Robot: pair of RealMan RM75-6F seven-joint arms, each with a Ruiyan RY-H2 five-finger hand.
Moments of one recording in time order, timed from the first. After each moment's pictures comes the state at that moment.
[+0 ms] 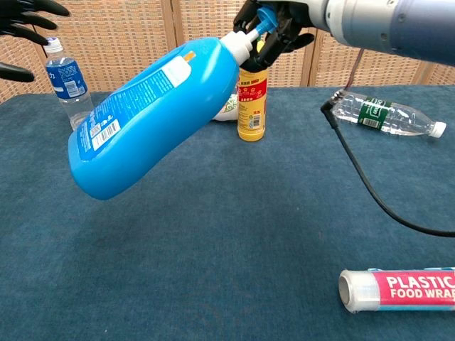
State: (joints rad) left arm -0.61 -1.09 -0.16 -1.43 1.66 1.03 -0.82; right arm 1.02 -1.43 0.38 -1.81 -0.73 1.08 -0.47
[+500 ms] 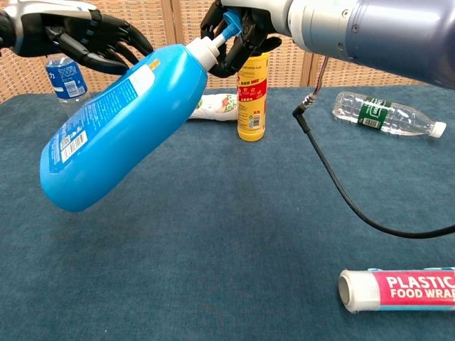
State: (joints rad) left arm -0.90 -1.18 -0.15 -1.30 1.65 0.72 -1.02; right arm 1.08 -1.50 0.39 -1.77 -0.73 1.08 -0.49
